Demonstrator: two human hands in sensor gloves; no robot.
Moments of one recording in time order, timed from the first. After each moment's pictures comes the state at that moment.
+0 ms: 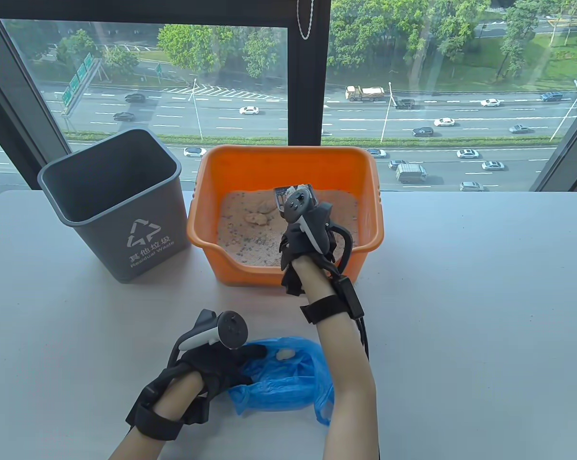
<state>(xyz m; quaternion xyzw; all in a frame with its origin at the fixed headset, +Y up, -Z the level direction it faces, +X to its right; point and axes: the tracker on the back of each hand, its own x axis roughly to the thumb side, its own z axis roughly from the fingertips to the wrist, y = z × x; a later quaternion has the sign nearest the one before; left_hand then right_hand) -0.175 -0.784 -0.346 -0.38 -0.18 0.09 0.90 0.021 -0.648 -0.504 -0.16 -0.08 0.97 0.18</state>
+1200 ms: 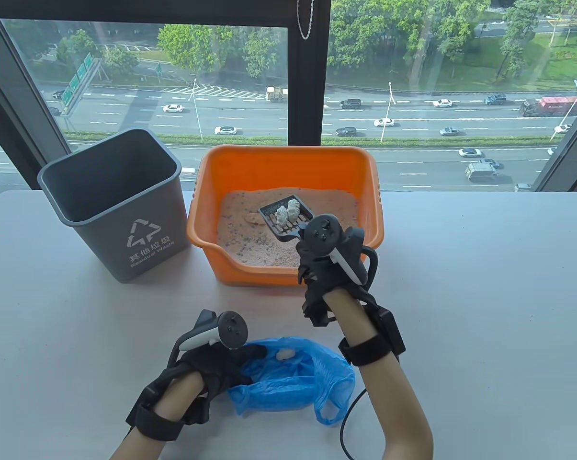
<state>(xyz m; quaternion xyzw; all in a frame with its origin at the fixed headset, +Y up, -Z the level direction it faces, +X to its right) -0.175 -0.784 -0.345 -0.38 -0.18 0.09 0.90 0.057 -0.608 -0.409 0.04 -0.02 0.98 0.22</state>
